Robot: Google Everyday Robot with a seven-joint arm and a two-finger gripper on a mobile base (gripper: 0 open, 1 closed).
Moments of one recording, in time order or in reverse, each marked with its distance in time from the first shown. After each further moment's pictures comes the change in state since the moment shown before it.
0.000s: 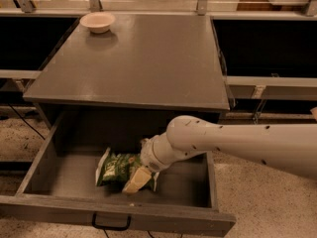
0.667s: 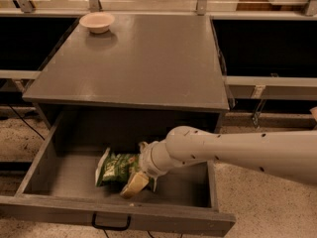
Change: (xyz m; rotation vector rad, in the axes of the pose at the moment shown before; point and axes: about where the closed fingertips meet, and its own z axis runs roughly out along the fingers) arm 0.003 0.002 0.019 0.037 -0.045 -0.018
